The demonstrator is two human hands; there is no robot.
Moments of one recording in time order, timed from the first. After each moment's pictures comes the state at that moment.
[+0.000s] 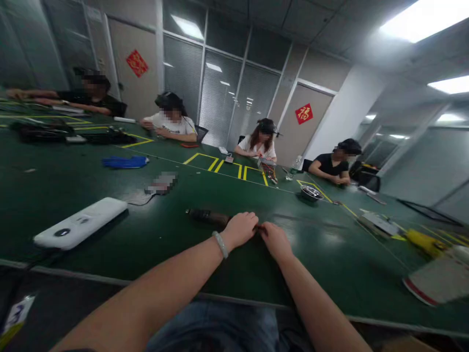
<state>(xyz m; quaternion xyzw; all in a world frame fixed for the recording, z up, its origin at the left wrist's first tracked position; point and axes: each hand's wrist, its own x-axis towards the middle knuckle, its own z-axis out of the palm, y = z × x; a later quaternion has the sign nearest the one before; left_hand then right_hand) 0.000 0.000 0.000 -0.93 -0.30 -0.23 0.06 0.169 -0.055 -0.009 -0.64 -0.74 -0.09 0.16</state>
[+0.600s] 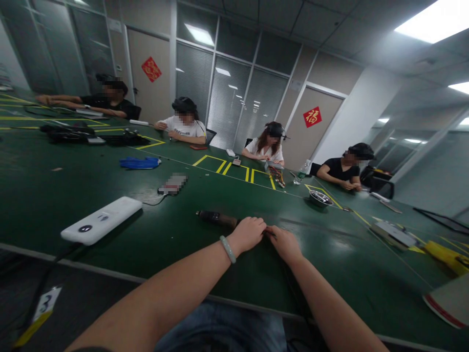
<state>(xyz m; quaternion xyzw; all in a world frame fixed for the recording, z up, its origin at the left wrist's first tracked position) -0.008 -0.002 0.002 -0.93 -0.28 -0.22 0.03 0.173 -0.047 -0.003 -0.64 -0.76 -0.08 0.10</state>
